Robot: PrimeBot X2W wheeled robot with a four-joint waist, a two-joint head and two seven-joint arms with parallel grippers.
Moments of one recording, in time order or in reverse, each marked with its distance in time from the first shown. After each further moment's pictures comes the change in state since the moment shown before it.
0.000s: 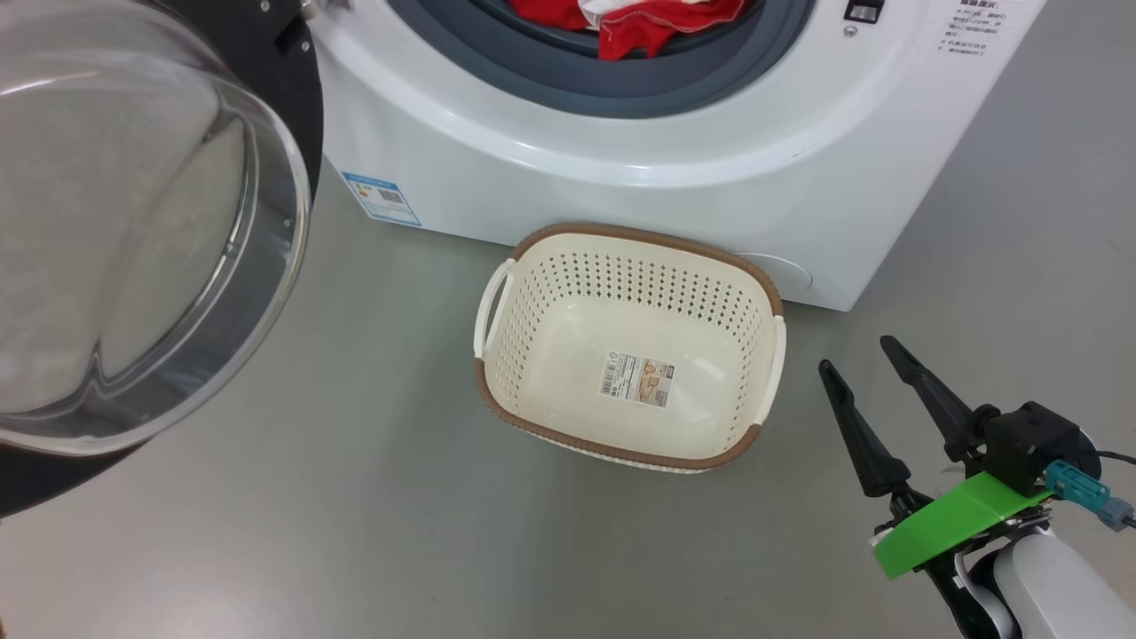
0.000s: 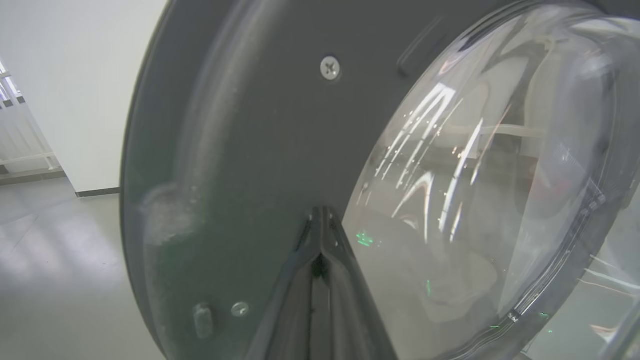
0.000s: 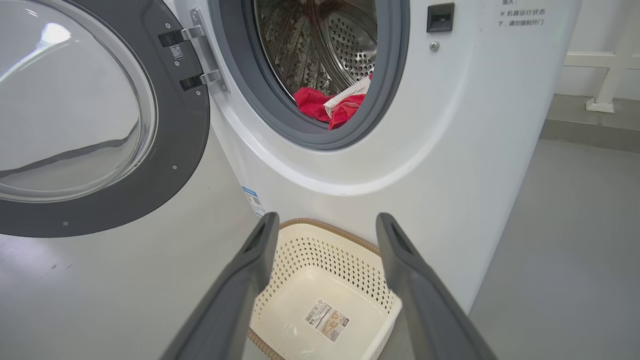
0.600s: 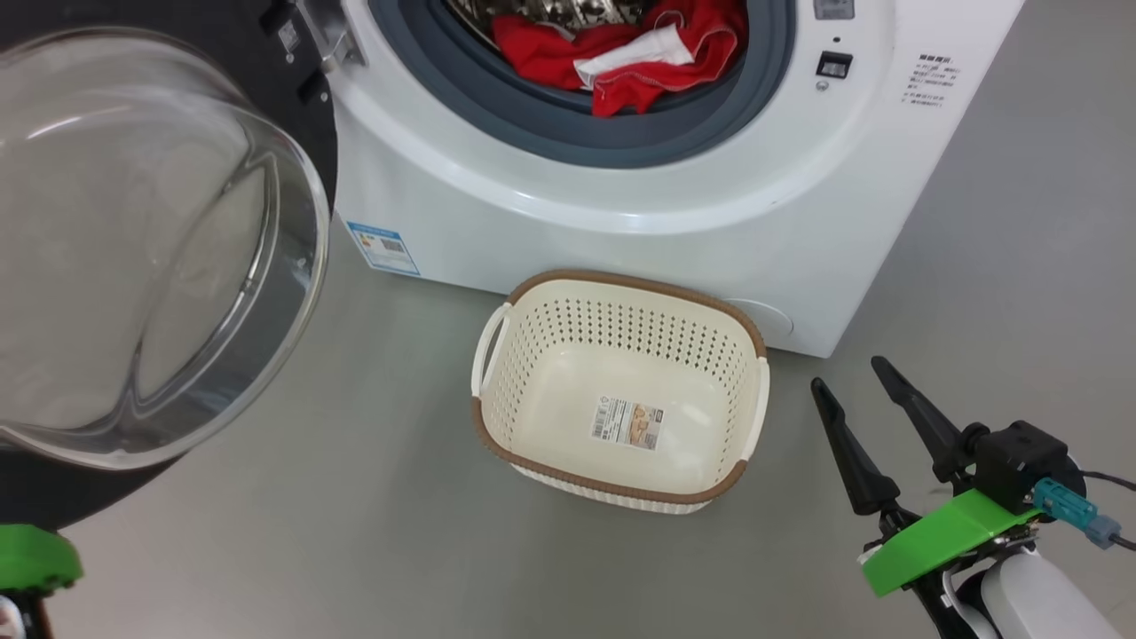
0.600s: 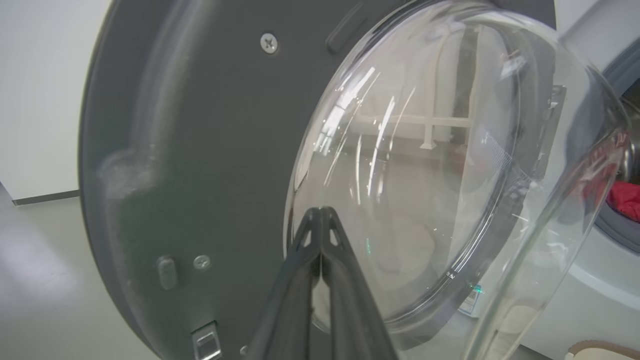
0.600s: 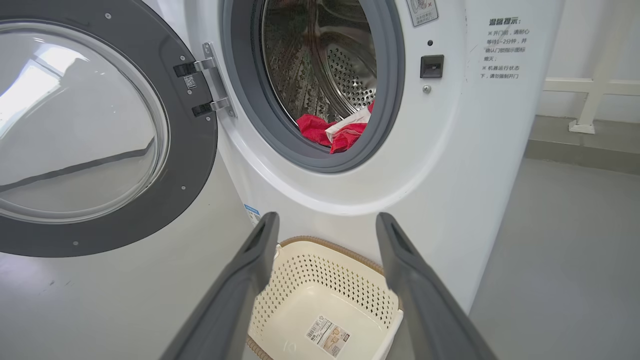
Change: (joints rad) left arm 0.095 -0.049 -0.044 -0.038 0.042 -0.089 0.000; right arm 0.026 0.034 -0.012 0.004 0.000 0.000 0.000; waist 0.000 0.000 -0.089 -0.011
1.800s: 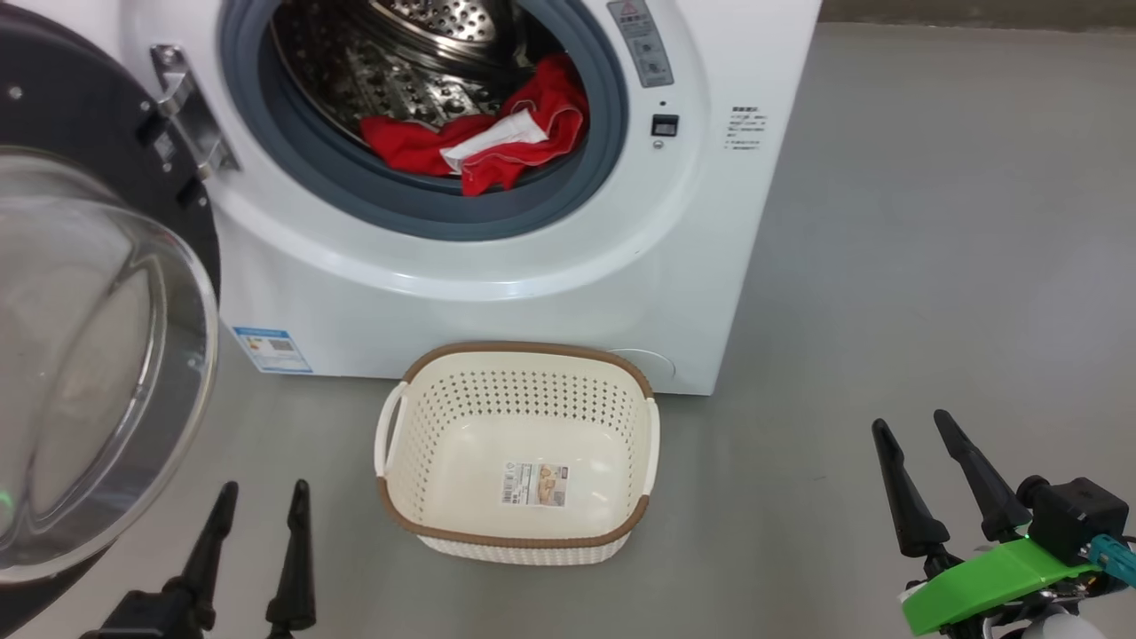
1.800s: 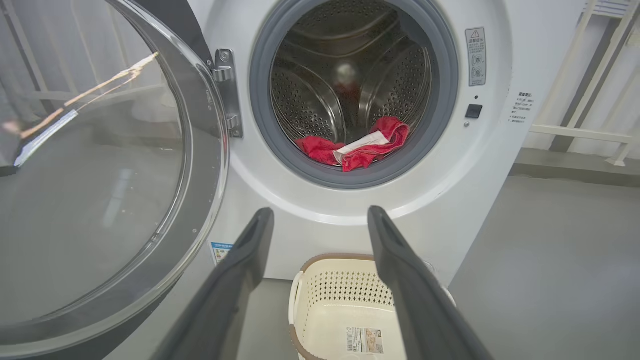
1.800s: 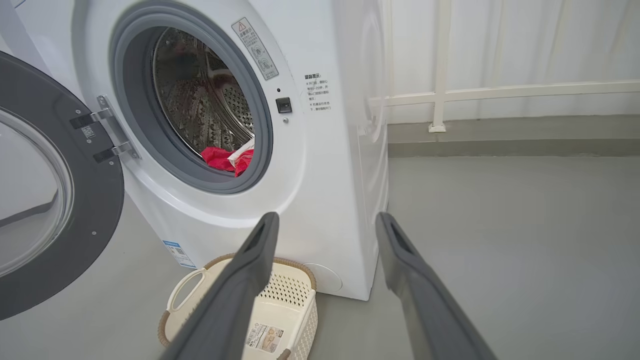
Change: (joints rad) left arm 0.330 -0.051 -0.481 -0.252 -0.148 -0.044 0.000; right arm 0.140 0.063 -0.158 -0.013 0.002 0.000 0.000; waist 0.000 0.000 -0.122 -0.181
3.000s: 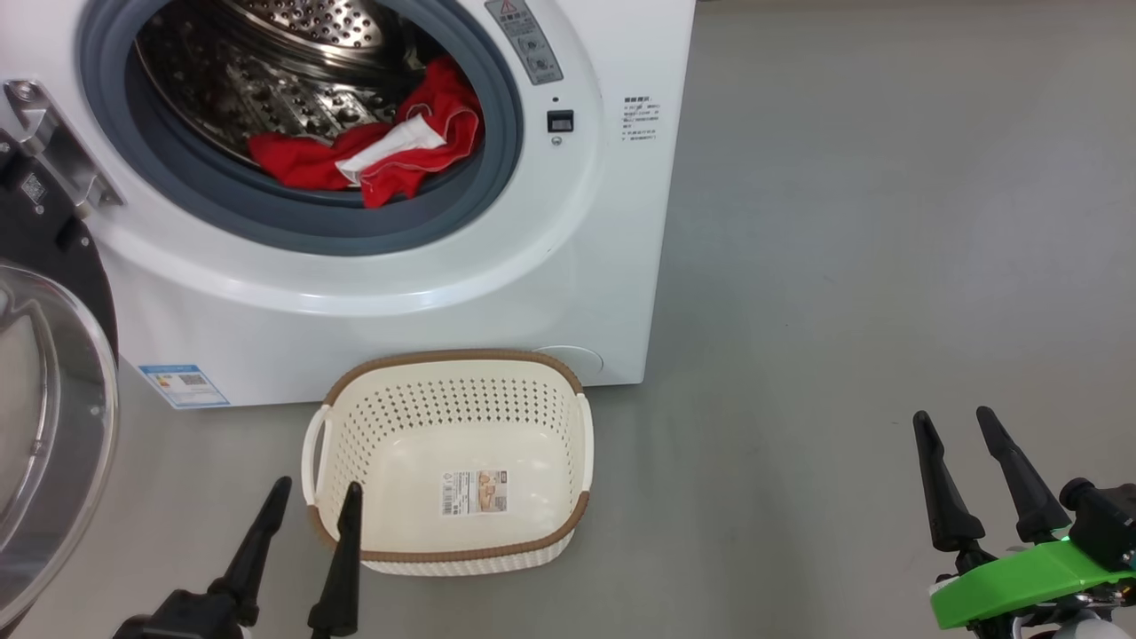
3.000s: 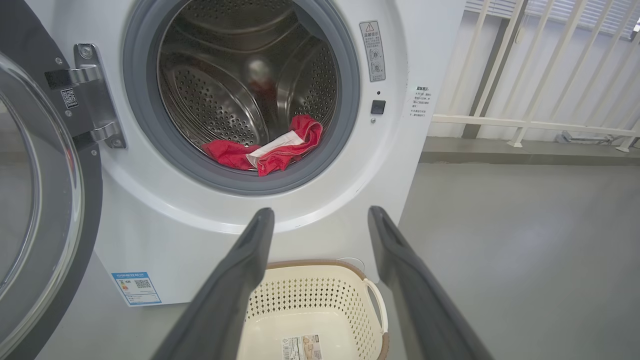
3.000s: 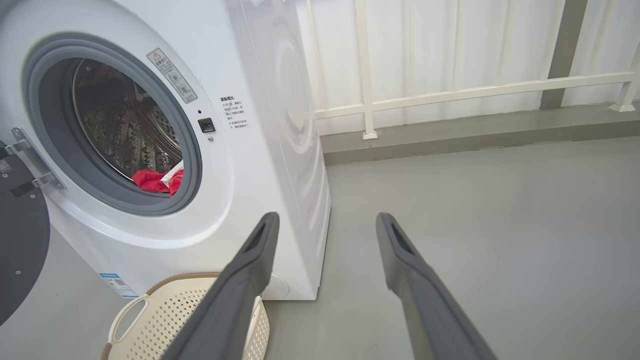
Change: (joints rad) left arm 0.020 0.030 -0.116 -0.058 -0.037 0.000 0.000; right arm 0.030 0.020 -0.092 -0.029 -0.003 0.000 0.000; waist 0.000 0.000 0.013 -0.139
